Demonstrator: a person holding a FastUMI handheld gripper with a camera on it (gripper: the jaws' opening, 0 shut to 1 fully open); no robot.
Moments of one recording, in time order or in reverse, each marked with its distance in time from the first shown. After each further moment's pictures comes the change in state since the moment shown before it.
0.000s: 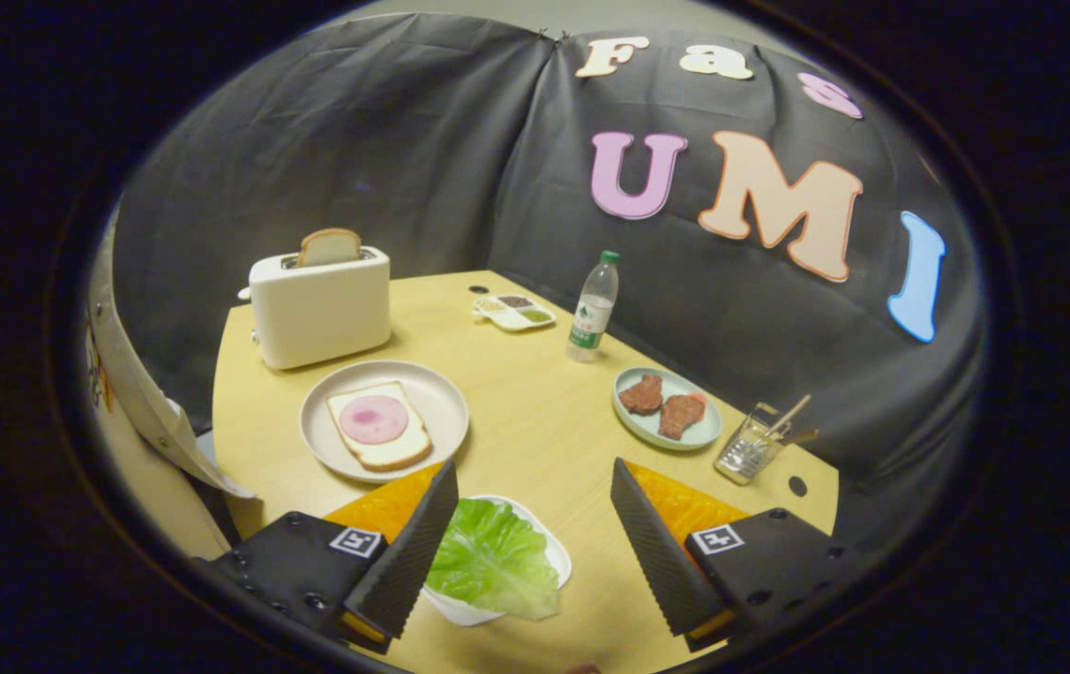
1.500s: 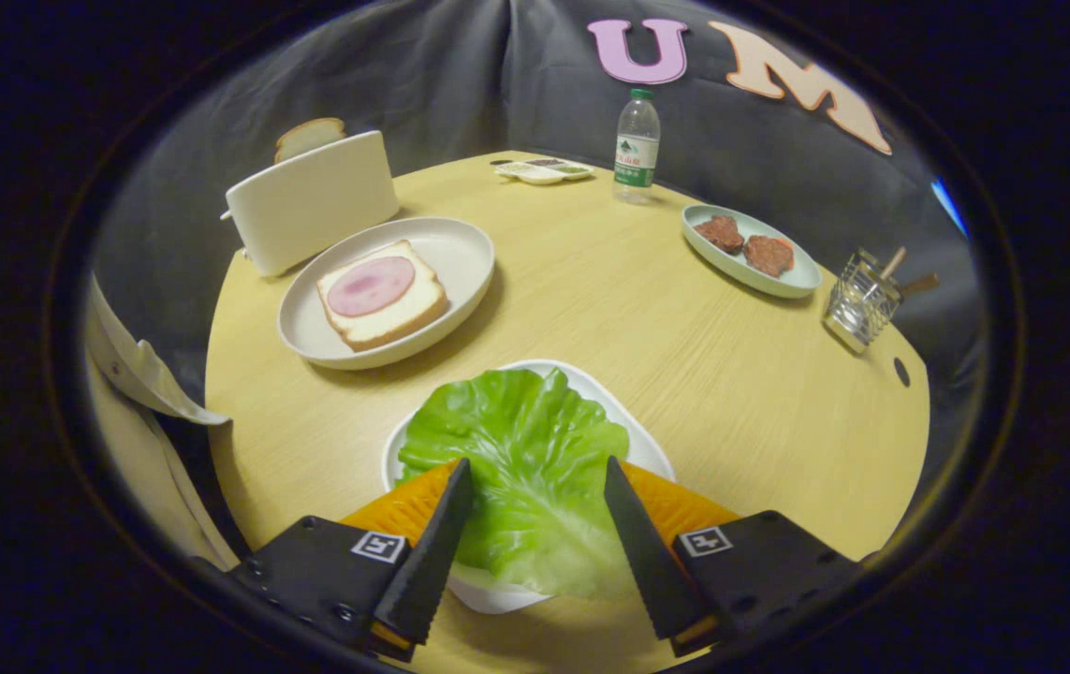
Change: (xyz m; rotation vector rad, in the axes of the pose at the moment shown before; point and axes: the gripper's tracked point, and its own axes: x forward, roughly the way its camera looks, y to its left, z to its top) arm 0.048 0.039 -0.131 0.150 0.343 0.135
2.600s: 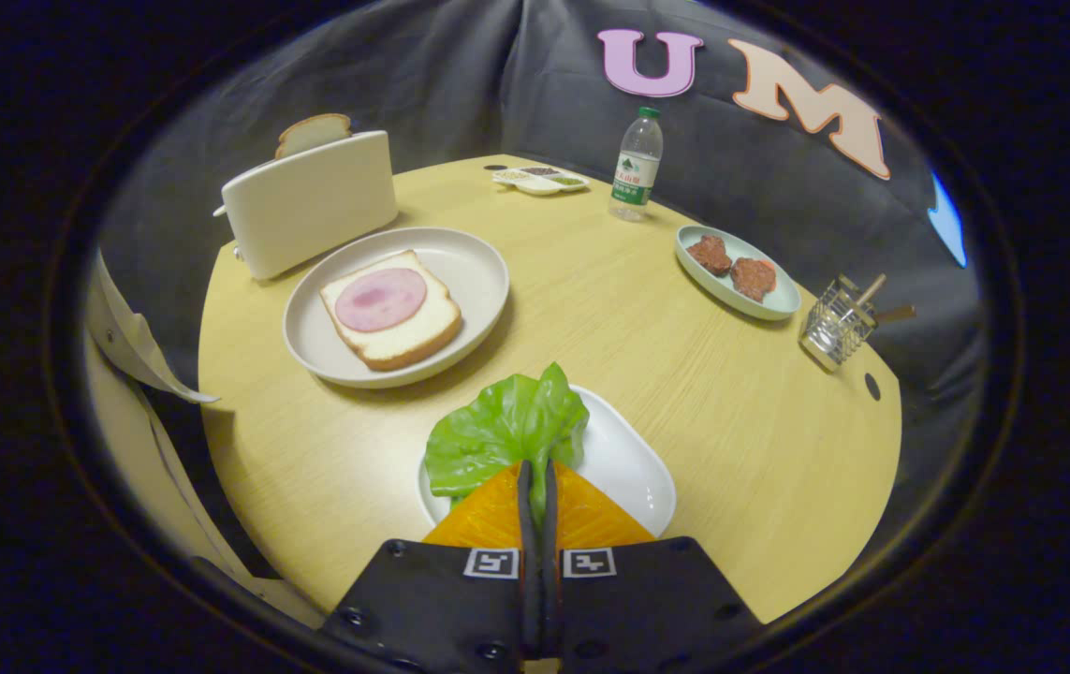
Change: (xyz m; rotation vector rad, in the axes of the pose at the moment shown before) arm -0.020 0.022 0.023 -0.051 -0.027 -0.109
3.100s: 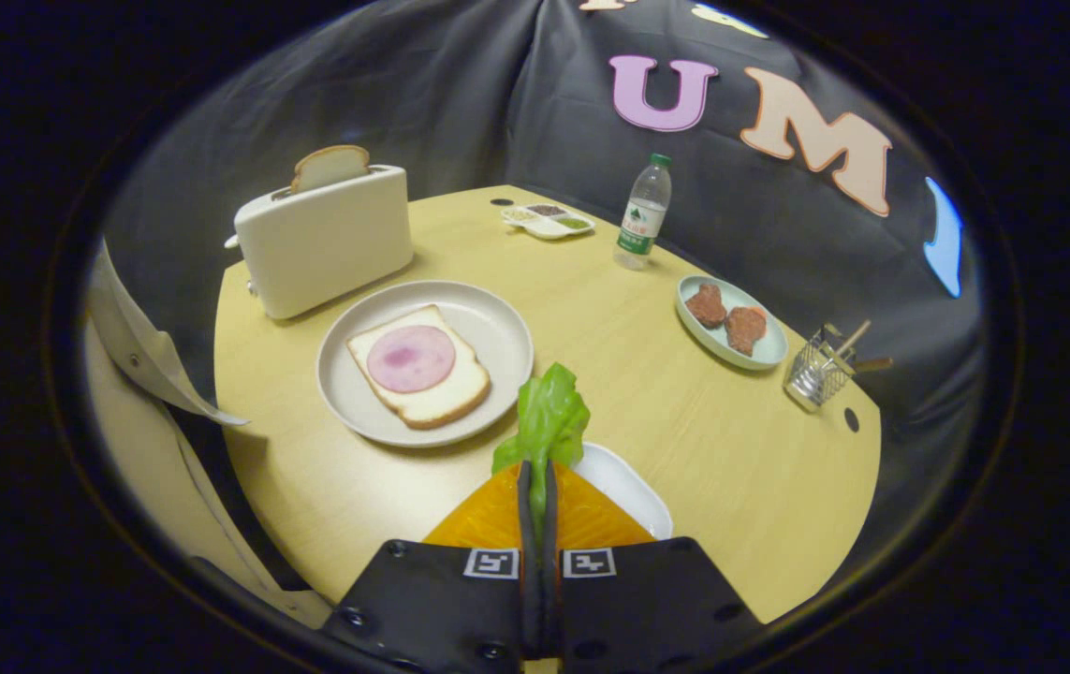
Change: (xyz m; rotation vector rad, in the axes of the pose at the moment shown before) arm -0.021 0.026 0.054 -0.028 -0.073 -0.030
